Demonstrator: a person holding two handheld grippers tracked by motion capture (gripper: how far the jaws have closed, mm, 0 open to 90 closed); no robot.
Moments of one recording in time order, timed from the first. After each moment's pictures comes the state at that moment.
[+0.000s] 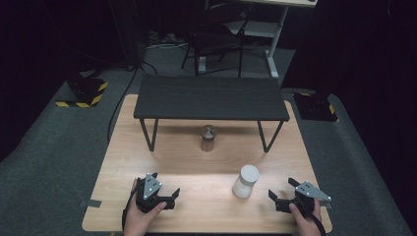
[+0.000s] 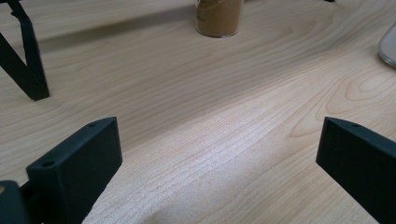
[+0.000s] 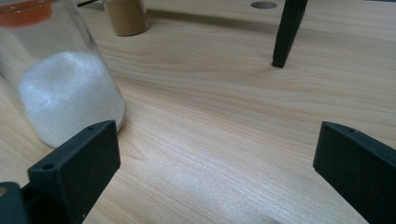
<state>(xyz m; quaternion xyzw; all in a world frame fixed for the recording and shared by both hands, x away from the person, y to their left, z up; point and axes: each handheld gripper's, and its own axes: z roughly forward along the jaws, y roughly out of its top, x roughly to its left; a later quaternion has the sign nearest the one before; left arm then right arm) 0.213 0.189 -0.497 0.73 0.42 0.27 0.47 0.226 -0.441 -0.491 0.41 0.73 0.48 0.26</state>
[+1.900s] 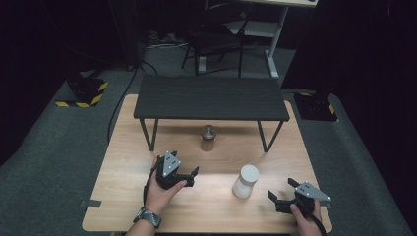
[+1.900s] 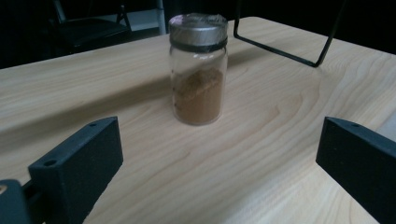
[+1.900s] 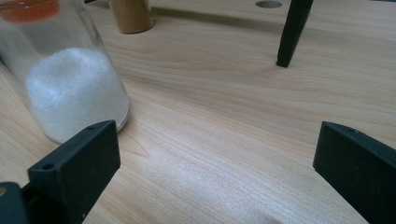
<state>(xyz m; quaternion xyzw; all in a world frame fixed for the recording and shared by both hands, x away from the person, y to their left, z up) 0.278 0.142 -0.479 0.71 0.38 0.28 0.52 0.227 -0.442 -0.491 0.40 0.73 0.48 0.26</state>
